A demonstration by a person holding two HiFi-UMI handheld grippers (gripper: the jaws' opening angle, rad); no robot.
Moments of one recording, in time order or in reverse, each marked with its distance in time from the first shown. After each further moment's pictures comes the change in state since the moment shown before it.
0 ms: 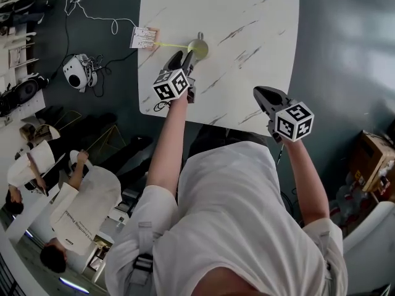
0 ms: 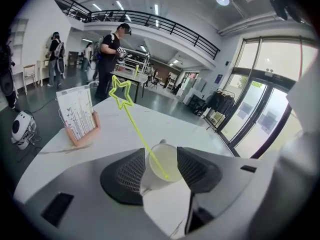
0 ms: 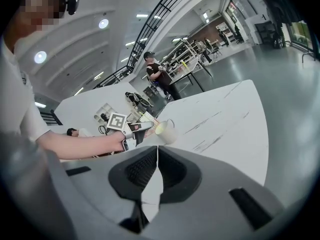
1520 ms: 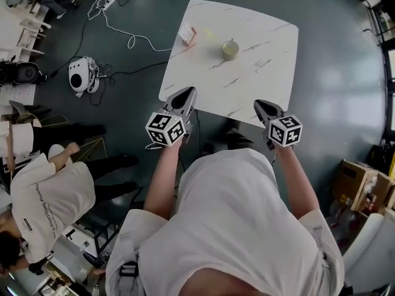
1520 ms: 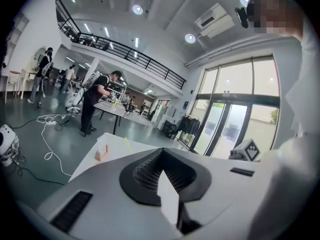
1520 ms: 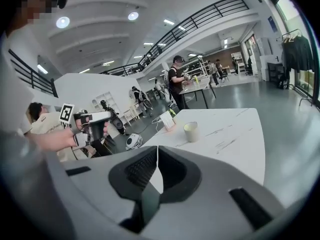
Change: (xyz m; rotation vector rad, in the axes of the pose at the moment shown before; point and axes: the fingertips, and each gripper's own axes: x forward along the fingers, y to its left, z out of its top) left arm -0.376 -0.026 -0.025 0.142 -0.337 -0.300; right arm -0.021 0.206 -0.084 -0.272 -0.081 -0.136
